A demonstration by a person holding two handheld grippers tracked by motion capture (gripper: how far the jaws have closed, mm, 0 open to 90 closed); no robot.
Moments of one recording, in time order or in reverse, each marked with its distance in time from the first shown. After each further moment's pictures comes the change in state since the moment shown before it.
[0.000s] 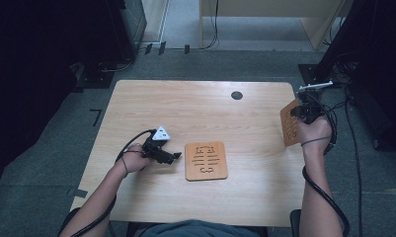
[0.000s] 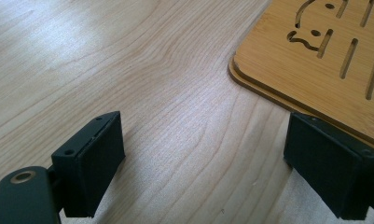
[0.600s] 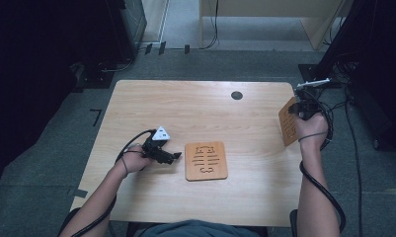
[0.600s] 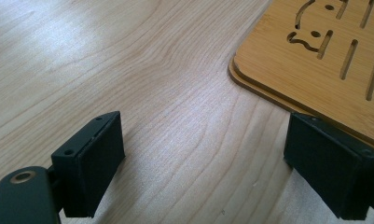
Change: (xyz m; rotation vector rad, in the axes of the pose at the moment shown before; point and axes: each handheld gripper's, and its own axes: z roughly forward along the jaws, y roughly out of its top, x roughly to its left) left arm 0.000 0.000 0.000 -0.006 0.000 -0.001; right arm -0.002 0.011 0.016 0.018 0.009 0.012
